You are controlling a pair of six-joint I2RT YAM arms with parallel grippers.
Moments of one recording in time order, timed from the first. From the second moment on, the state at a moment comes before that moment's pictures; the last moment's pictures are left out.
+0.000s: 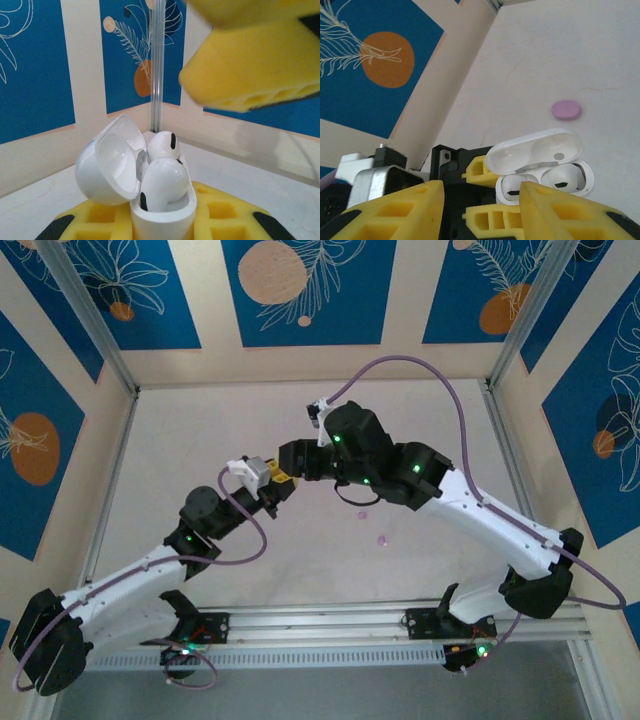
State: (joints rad) left arm -0.74 0.94 0.50 0.59 0.16 -0.05; right arm 1.00 1.39 1.63 -0.74 0.02 0.73
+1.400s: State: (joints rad) left arm -0.74 0.84 0.50 0.40 0.29 0.03; right arm 0.73 1.78 2.06 -1.26 -0.54 0.45
